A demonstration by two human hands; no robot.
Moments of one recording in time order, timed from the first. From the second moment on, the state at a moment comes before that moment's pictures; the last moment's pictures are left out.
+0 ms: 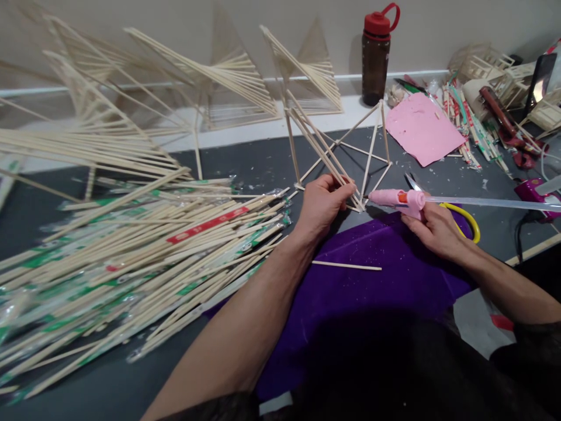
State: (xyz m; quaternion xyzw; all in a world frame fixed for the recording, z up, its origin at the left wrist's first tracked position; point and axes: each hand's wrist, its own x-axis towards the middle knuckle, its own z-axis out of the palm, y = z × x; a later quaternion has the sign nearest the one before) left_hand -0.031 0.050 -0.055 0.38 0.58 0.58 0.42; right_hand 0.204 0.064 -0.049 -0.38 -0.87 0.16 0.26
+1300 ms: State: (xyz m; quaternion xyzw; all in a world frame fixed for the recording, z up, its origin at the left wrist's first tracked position) left_hand -0.029 0.048 -0.049 0.35 0.61 0.56 0.45; right_hand 0.242 0.186 -0.043 -0.53 -0.46 0.55 0.45
